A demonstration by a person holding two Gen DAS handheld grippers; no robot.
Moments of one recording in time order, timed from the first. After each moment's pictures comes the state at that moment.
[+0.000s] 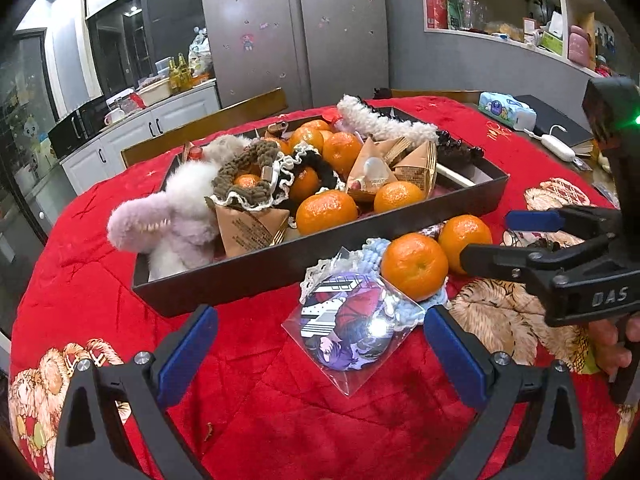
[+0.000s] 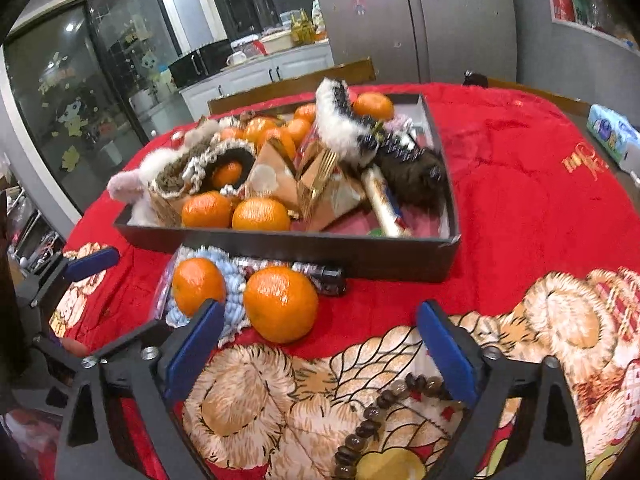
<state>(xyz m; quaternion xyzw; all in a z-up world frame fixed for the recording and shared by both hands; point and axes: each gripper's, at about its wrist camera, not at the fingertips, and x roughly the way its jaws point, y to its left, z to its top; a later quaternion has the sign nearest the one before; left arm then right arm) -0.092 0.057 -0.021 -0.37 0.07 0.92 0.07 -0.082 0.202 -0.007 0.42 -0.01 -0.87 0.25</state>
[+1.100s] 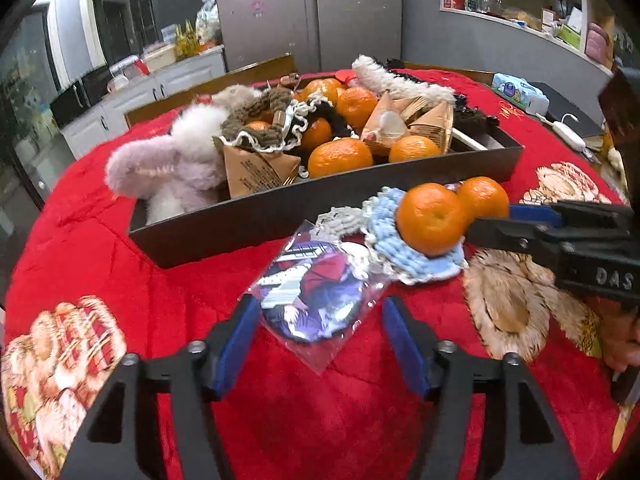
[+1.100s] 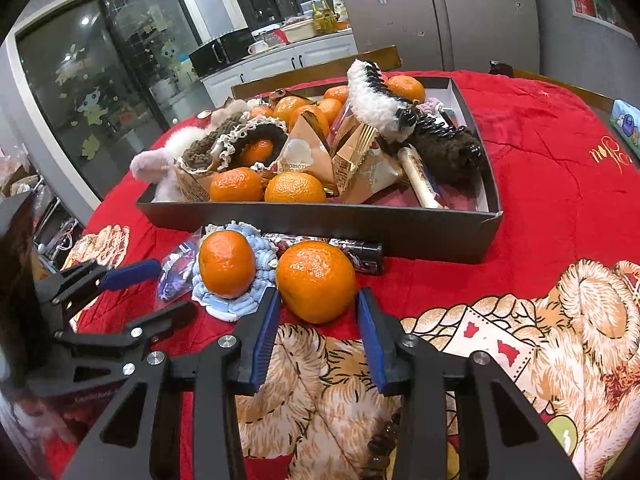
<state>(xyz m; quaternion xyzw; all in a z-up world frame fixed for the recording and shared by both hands) -0.092 0.051 -0.040 -0.43 0.04 0.90 0.06 -0.070 0.198 -0.007 0.42 -0.01 -0.86 0.29</state>
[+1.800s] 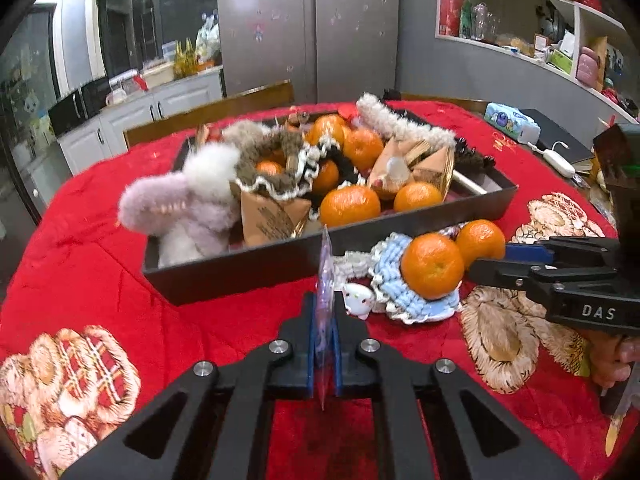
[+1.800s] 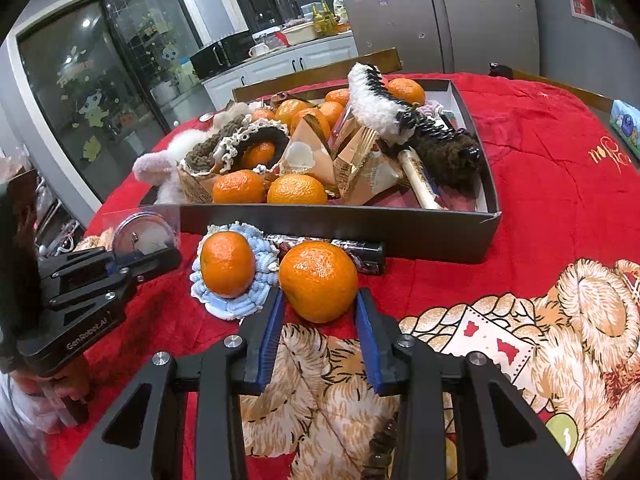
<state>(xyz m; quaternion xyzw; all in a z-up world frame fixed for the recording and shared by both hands) -0.093 0.043 -0.023 -0.38 0.03 0.92 0.07 -0.066 0.198 -0.006 0.42 -0.02 -0.86 0.29</state>
